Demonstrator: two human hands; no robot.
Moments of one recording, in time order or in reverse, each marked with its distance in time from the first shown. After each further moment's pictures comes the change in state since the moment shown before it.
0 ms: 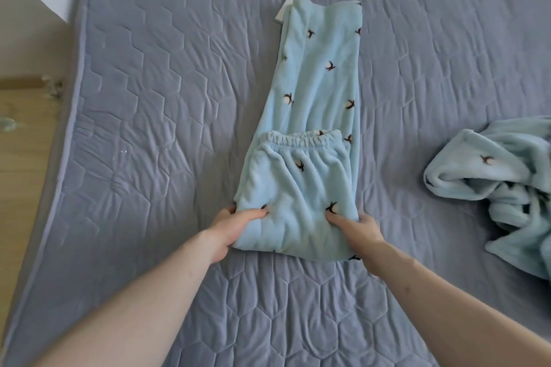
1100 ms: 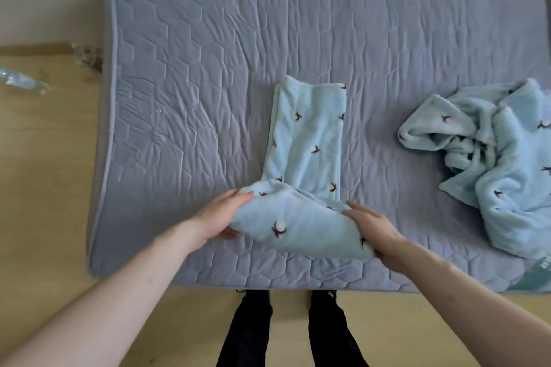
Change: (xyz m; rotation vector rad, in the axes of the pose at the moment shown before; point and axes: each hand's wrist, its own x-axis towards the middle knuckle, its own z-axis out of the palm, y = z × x) left_hand -0.195 -0.016 -0.054 0.261 -0.136 0.003; right_hand -0.184 0.027 -0.074 -0.106 -0.197 0.152
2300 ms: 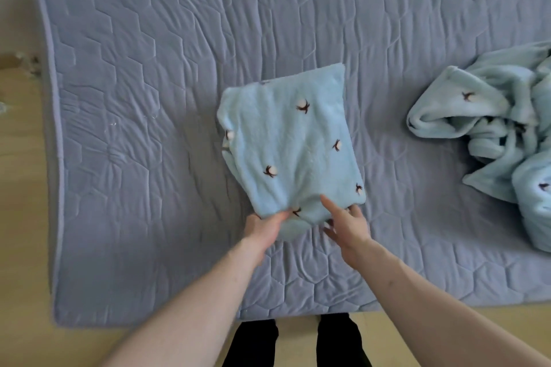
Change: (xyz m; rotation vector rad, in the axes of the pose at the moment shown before) left_hand 0.155 -0.025 0.126 -0.299 0.219 -0.117; right_hand 0.145 0.018 0.049 0.569 0.153 -0.002
